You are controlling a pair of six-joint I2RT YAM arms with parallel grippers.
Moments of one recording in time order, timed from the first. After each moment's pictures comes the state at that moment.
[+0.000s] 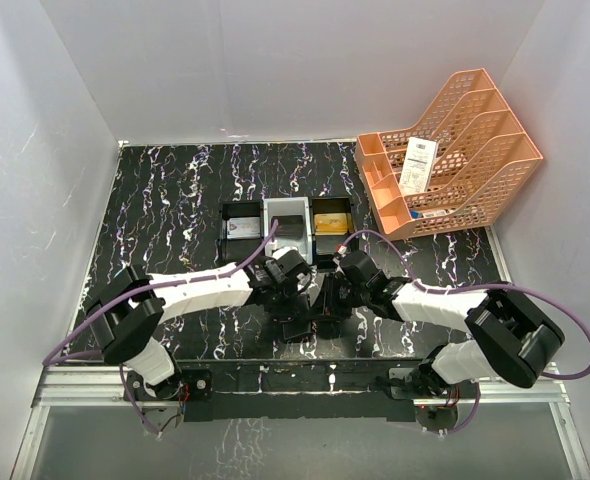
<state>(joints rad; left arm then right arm) -1.01 1.58 0.94 -0.55 -0.12 -0.87 0.73 1.35 0.49 0.06 -0.40 0.96</state>
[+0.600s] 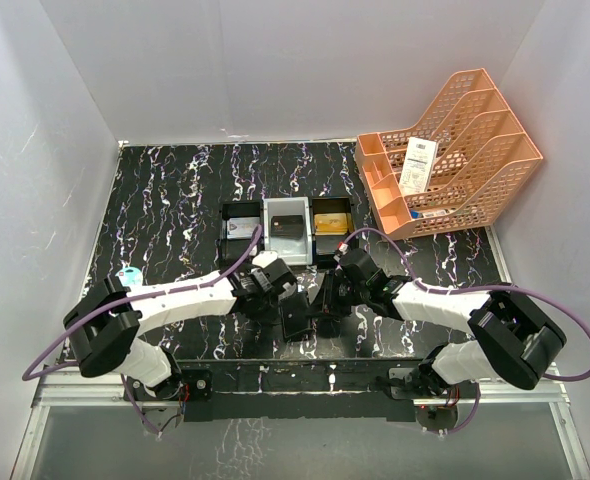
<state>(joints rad) -1.02 1.46 0.86 -0.64 -0.24 -0.93 0.74 1.34 0.51 0.04 -0.36 0.98</state>
